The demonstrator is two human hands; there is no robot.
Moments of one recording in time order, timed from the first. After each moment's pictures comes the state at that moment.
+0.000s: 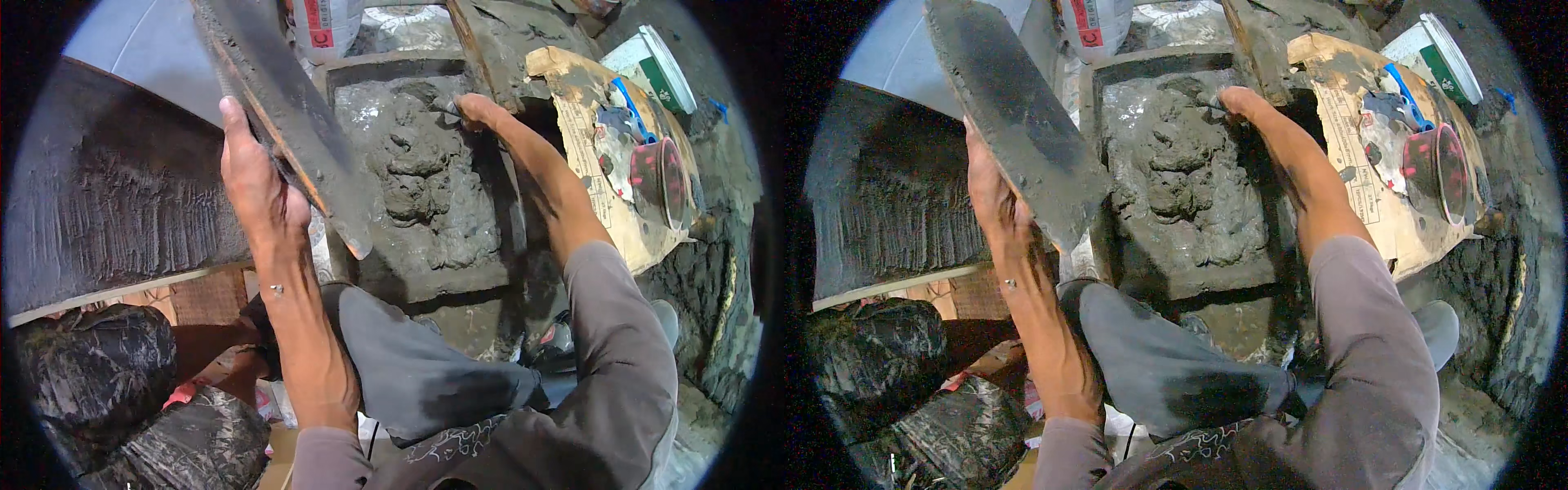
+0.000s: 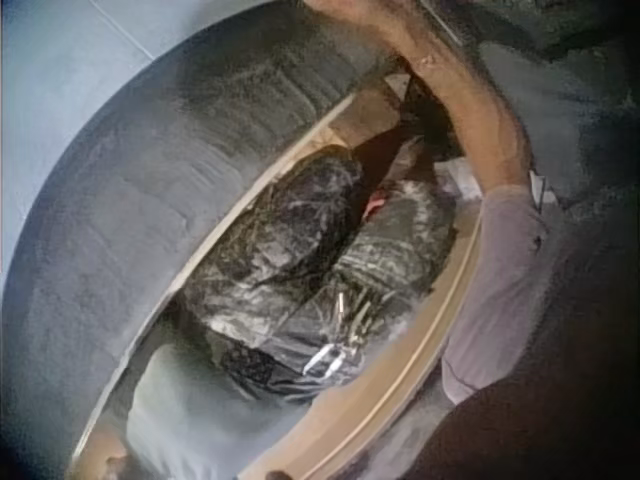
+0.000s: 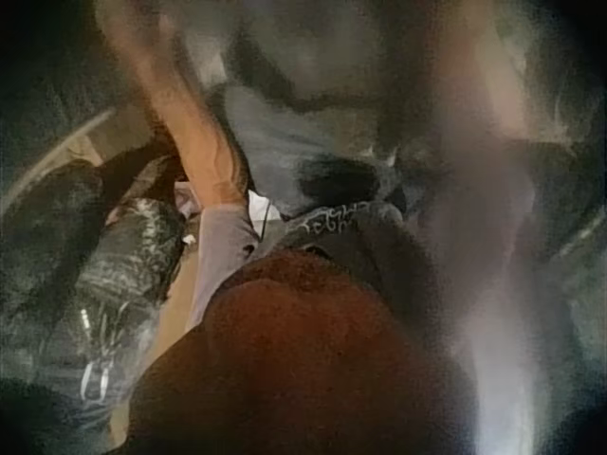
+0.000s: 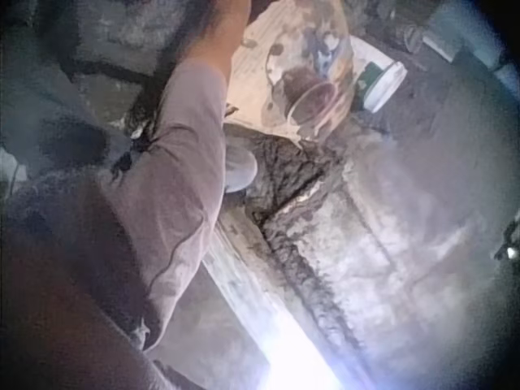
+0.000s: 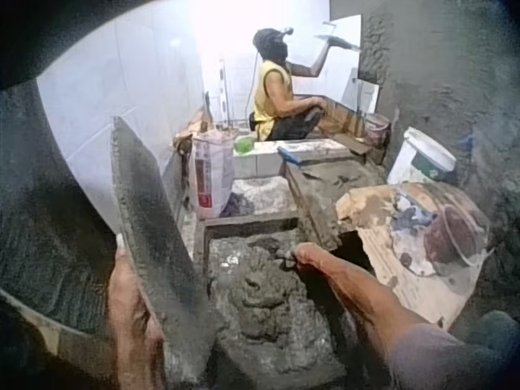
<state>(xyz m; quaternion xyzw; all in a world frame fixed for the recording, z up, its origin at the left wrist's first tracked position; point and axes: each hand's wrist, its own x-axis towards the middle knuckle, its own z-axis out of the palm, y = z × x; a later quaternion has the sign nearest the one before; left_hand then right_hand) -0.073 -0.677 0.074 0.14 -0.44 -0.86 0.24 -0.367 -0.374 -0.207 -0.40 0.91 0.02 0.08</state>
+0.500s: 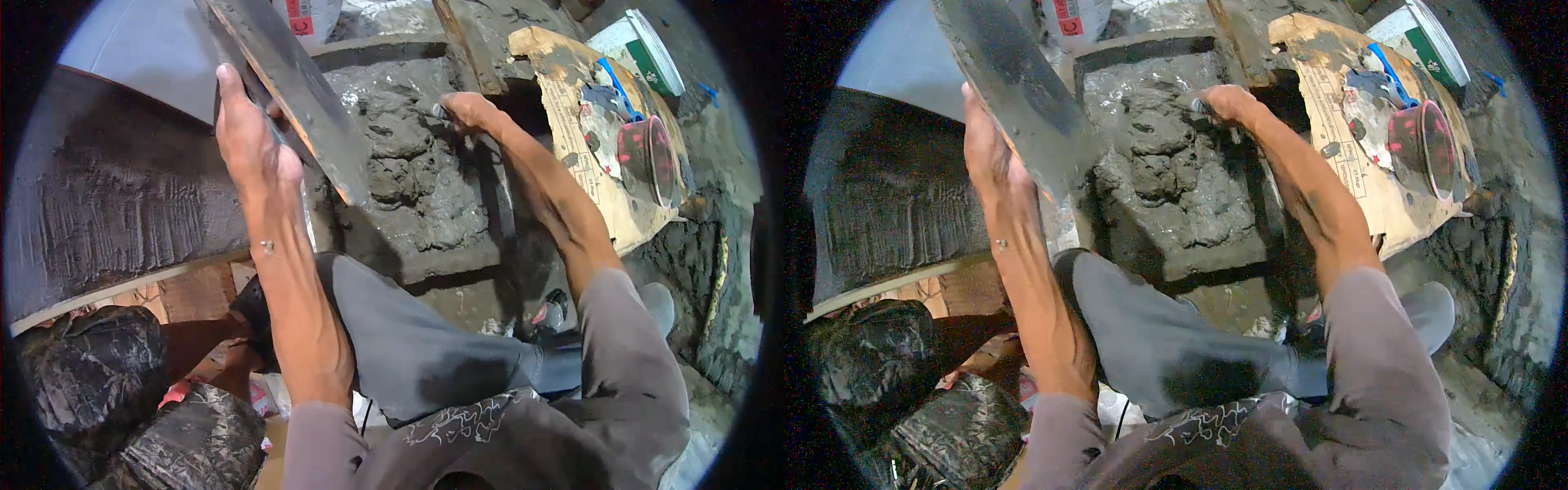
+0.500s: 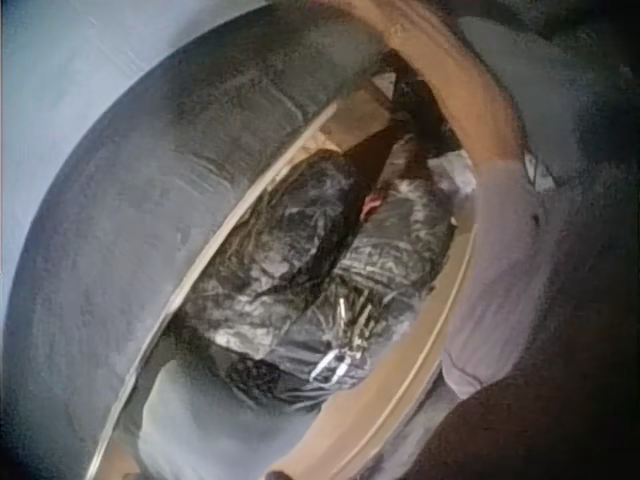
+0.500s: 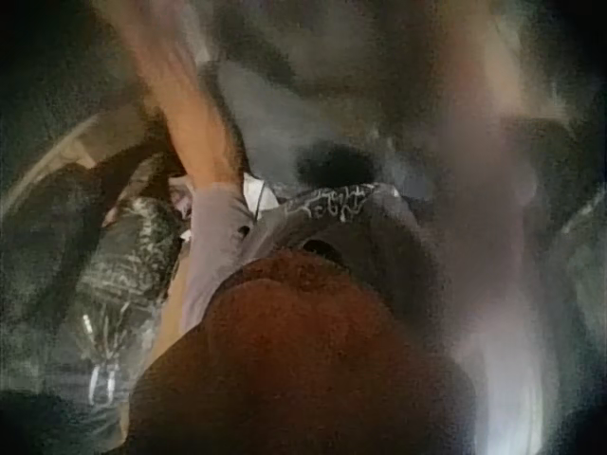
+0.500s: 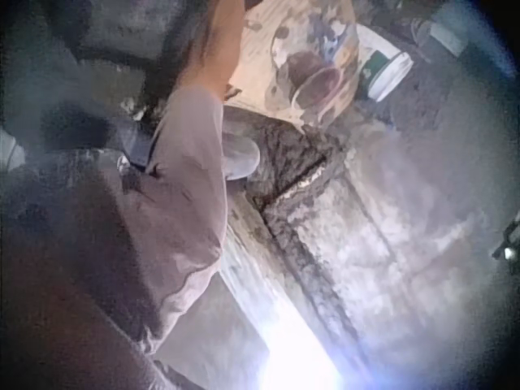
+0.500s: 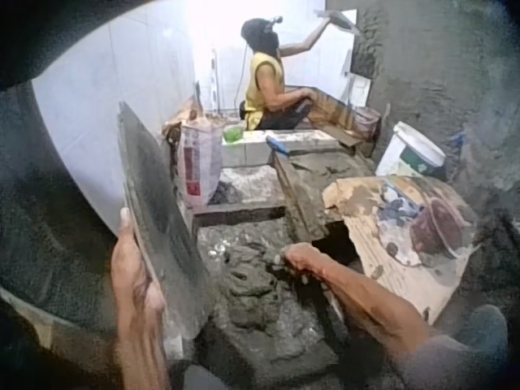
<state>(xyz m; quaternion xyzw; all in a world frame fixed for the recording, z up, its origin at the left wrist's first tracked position) -0.094 -0.697 0.049 0.13 -0.41 -0.87 0.23 -0.253 -0.408 -0.126 -0.44 0.89 -0.06 0.11</state>
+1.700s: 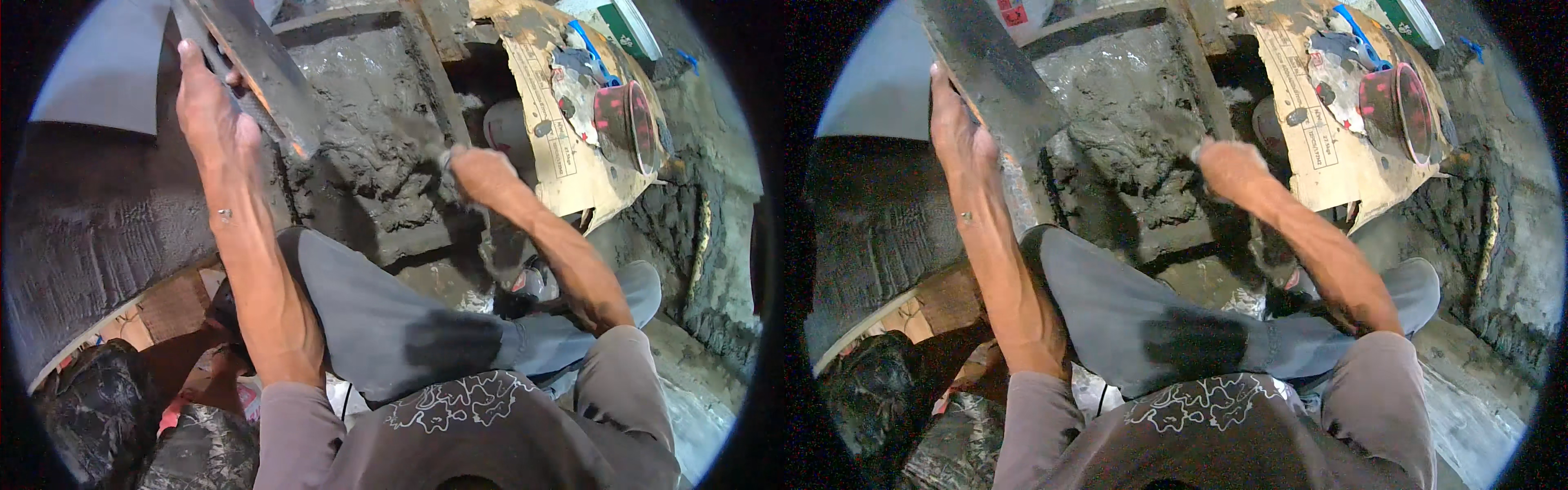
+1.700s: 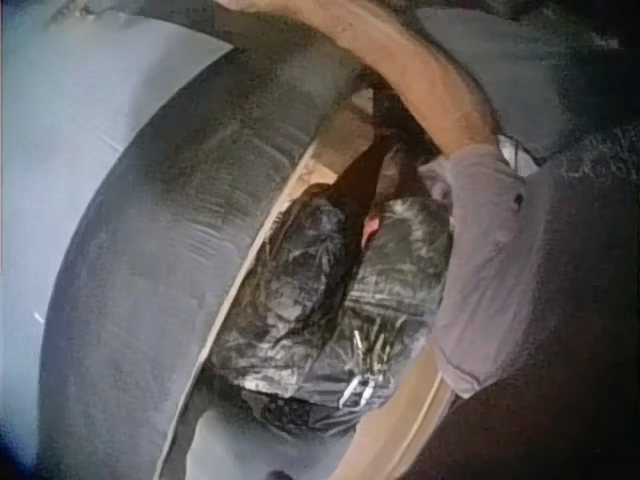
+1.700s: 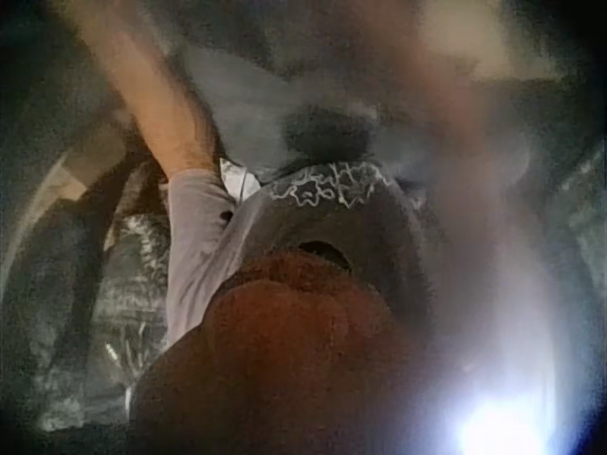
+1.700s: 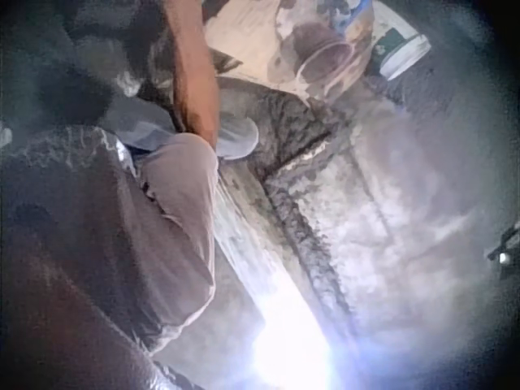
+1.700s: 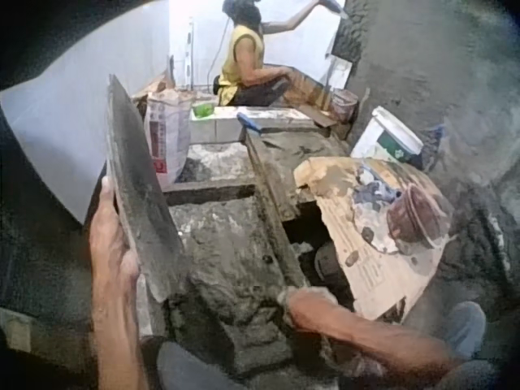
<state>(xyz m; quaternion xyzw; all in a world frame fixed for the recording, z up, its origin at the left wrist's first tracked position) -0.131 -0.673 0.033 0.13 -0.38 -0.89 0.20 -0.075 -0.367 -0.048 -0.25 0.94 0.02 0.21</state>
